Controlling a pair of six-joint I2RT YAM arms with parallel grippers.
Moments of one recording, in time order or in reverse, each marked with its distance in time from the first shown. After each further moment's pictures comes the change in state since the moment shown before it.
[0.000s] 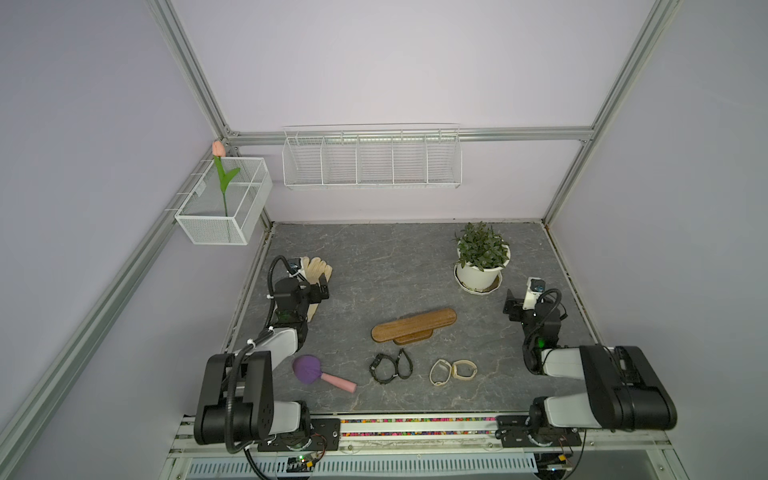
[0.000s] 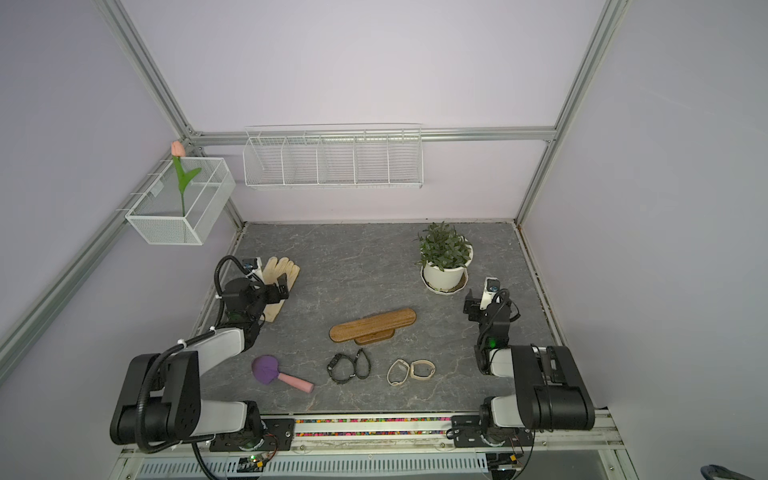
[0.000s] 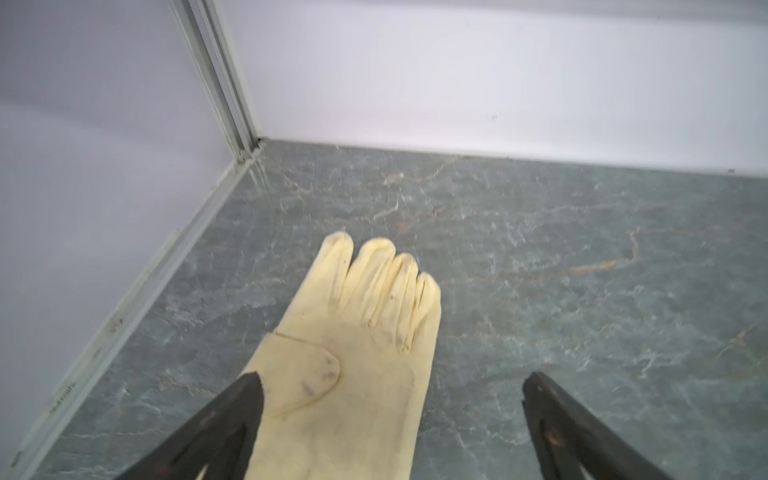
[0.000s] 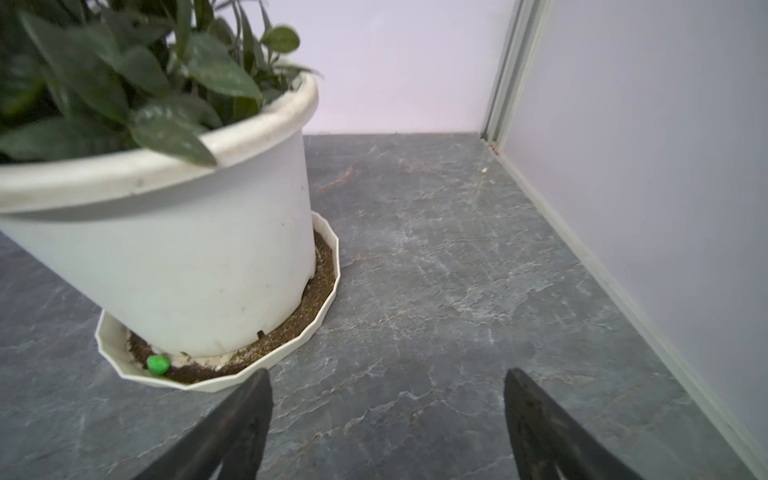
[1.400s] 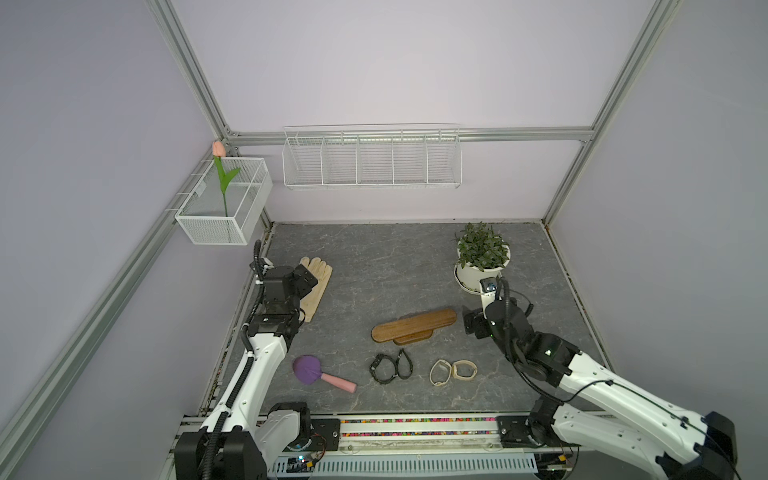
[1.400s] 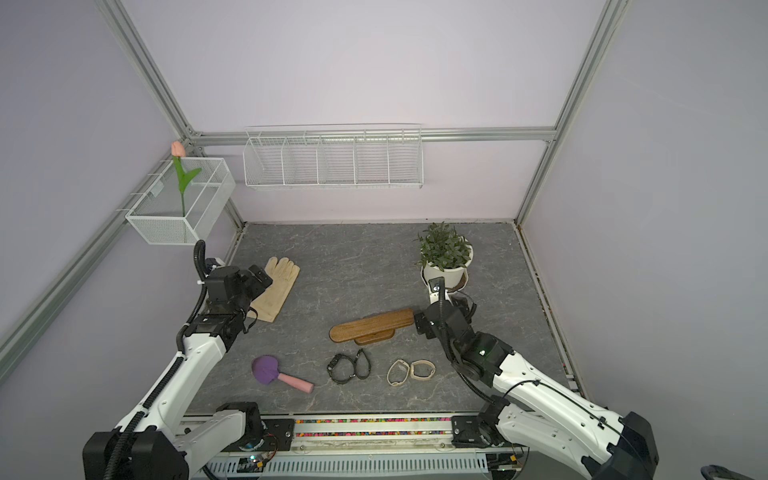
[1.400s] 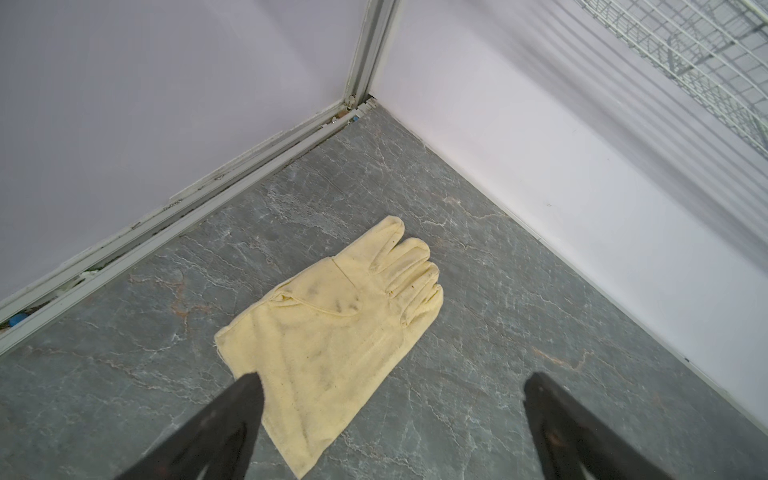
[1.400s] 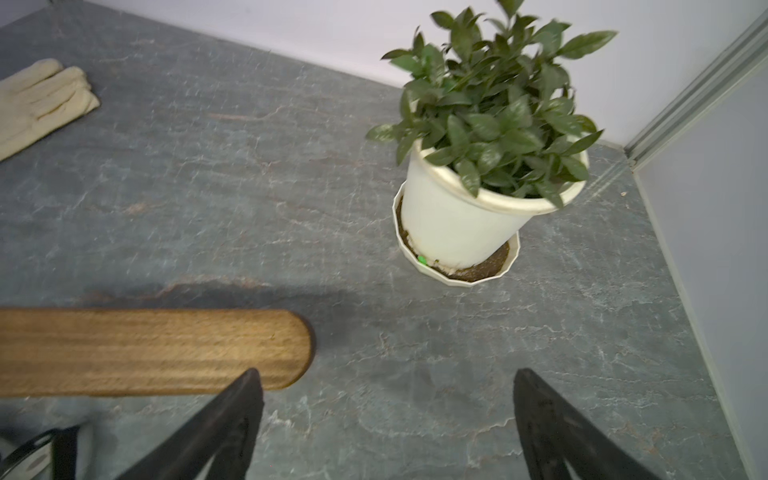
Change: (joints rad) left arm -0.038 -0.281 0.217 -0.711 -0.220 -0.566; right arm 0.872 -0.399 0.525 -1.384 0.434 0.243
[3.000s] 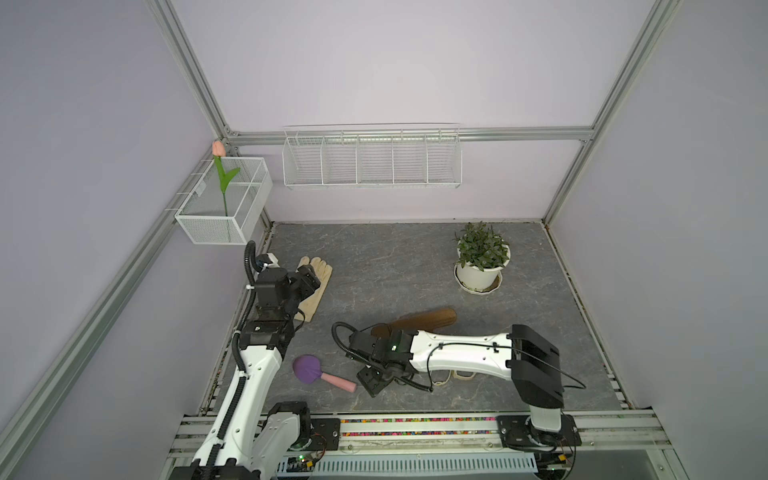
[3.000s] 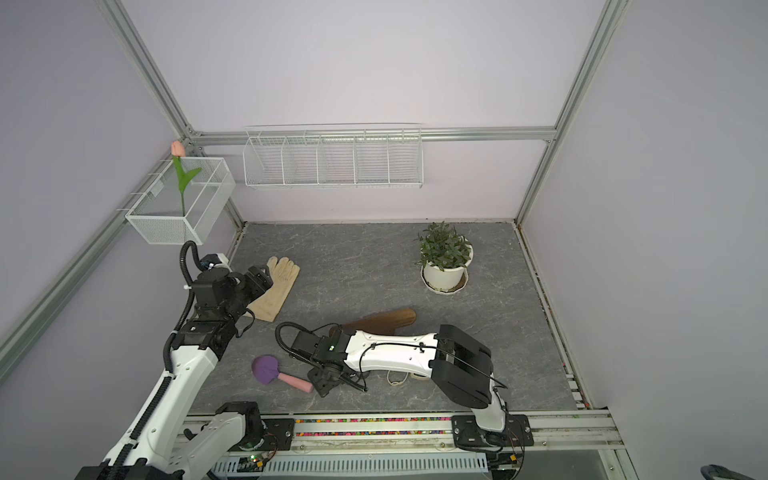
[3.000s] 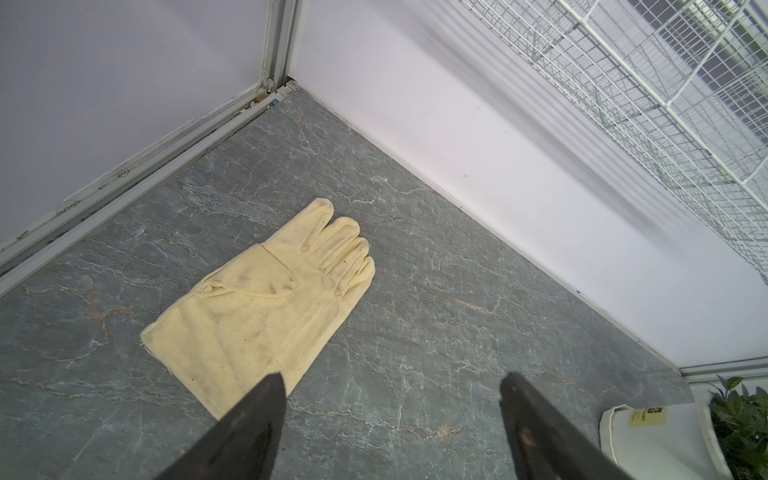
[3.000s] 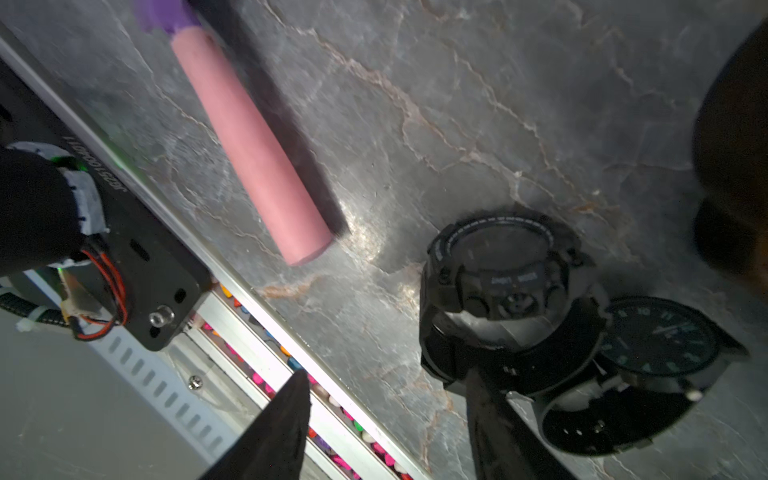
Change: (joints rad) left arm 0.000 -0.113 0.030 -0.073 0.186 0.018; right arm 0.439 1.036 0.806 -0.369 -0.627 0.302
